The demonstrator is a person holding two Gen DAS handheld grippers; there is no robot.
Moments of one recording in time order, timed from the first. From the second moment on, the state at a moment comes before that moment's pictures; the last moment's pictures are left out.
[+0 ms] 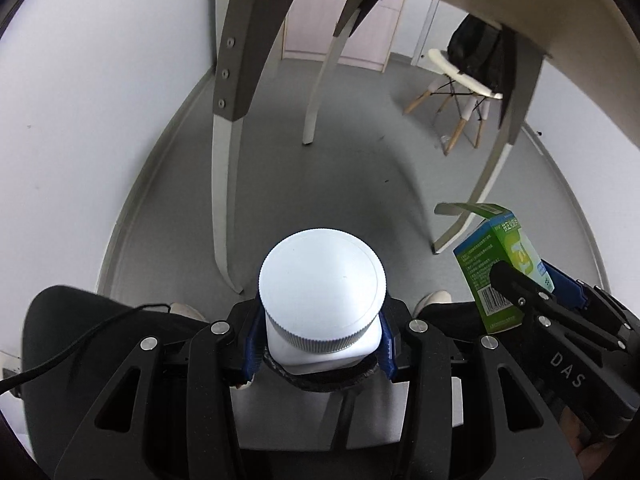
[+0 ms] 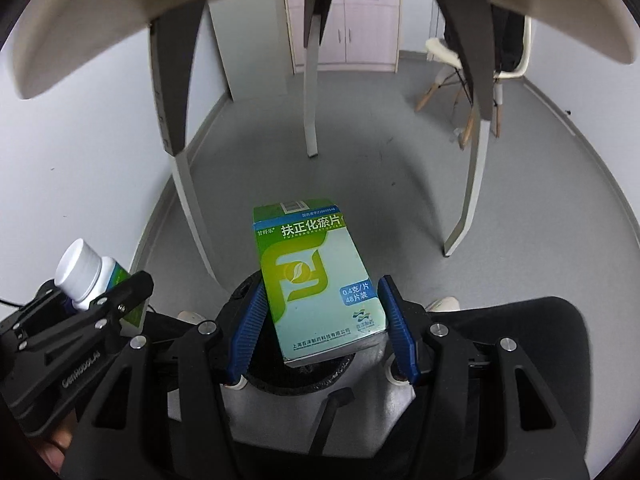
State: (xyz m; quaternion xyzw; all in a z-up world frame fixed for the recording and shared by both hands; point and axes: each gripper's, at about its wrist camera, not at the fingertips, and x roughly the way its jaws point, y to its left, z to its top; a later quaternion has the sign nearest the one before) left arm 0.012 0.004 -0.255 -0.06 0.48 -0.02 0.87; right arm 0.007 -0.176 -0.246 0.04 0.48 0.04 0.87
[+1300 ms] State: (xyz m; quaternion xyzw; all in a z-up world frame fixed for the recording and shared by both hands) left arm 0.087 0.054 -0.344 -0.06 0.56 0.06 0.83; right arm 0.103 -0.107 -0.363 -0.01 0.60 0.08 0.79
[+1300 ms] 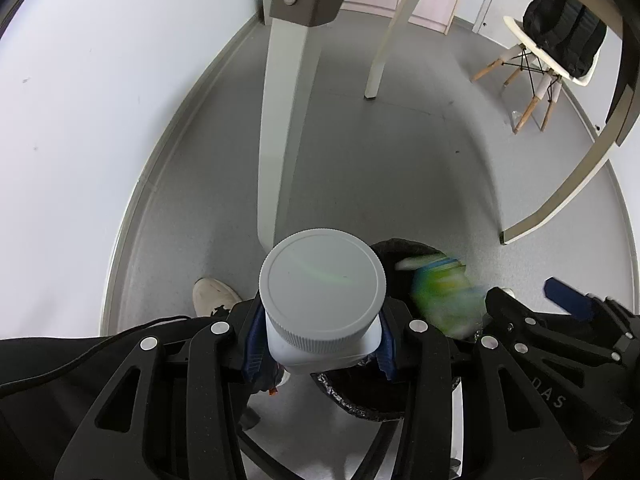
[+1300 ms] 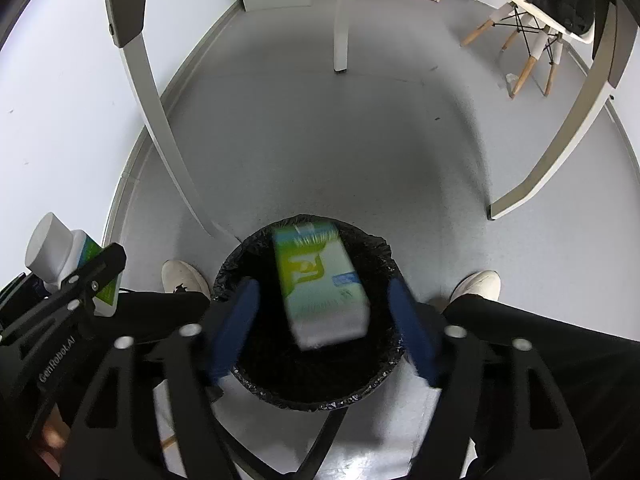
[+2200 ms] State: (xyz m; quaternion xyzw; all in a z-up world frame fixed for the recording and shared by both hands) left arm 0.093 -0.040 -0.358 -0.03 0.58 -0.04 0.82; right arm 0.090 -0.230 -0.331 0.04 0.52 -0.04 0.85
